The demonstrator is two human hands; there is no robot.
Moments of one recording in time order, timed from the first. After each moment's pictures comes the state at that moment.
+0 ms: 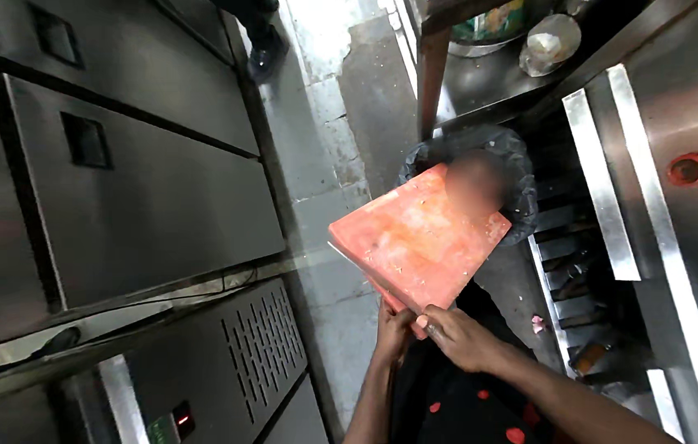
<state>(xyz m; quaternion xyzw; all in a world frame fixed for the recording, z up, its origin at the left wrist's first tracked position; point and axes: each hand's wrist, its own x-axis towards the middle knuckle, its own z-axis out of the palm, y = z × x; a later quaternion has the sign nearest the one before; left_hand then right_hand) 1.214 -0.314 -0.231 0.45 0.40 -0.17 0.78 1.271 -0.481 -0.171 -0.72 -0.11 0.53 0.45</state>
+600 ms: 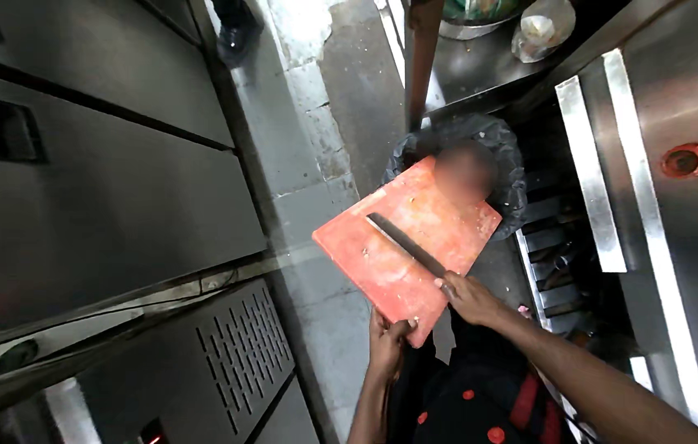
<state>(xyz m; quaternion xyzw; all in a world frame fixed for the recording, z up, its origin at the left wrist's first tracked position) 1.199 -0.322 -0.232 0.44 0.44 -0.17 0.76 1.292 -0.522 -0.242 -0.81 -0.02 0.51 0.31</state>
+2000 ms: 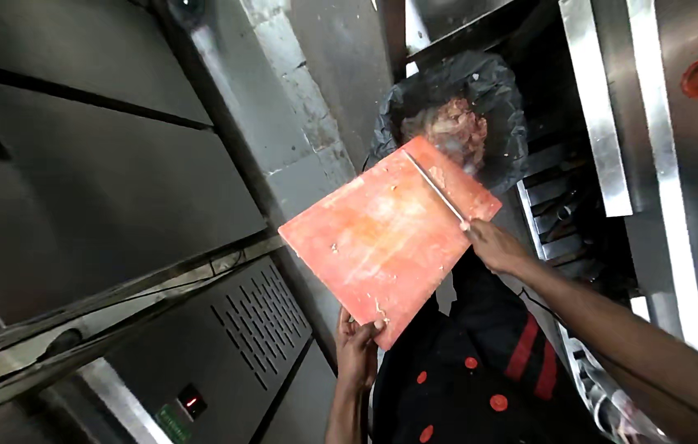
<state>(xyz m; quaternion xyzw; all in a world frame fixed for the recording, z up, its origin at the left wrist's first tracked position) 1.158 -0.273 -0.179 0.47 0.47 -0.13 0.74 1.301 -0.560 -0.227 -0.80 0.11 0.50 0.32</state>
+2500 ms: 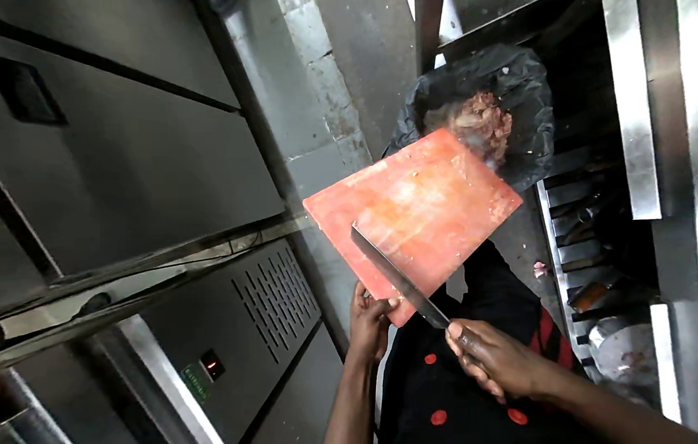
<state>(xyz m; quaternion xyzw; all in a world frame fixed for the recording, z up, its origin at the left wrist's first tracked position) 1.169 -0.266 -0.170 0.43 0.47 -0.16 0.75 1.196 -0.505 -0.118 -0.42 0.13 0.66 0.60</state>
